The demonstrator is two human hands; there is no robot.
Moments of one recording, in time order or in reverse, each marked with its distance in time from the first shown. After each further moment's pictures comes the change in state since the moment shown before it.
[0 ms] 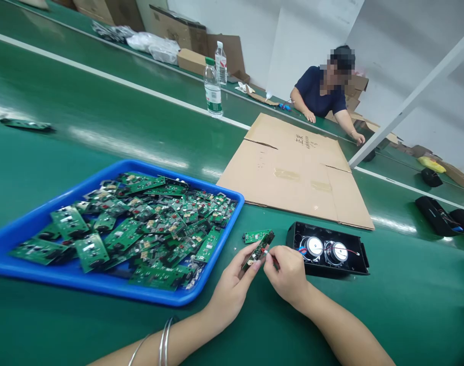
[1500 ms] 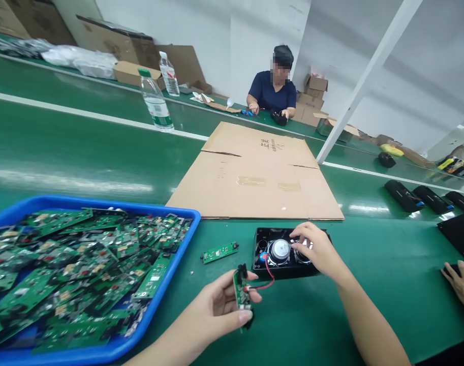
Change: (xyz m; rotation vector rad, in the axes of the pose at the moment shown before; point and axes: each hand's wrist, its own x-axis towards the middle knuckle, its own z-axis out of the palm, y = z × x) left_hand -0.004 0.036 0.017 -0.121 -0.440 -0.335; right_hand -0.001 0.081 -0.113 0.113 -0.317 0.421
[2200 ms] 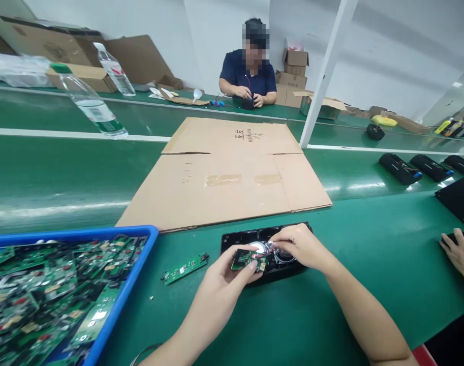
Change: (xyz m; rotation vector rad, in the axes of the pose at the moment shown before) left_hand 0.061 0.018 0.064 0.204 0.240 0.147; right_hand 0.003 0.024 -0.005 0.194 -0.109 -0.054
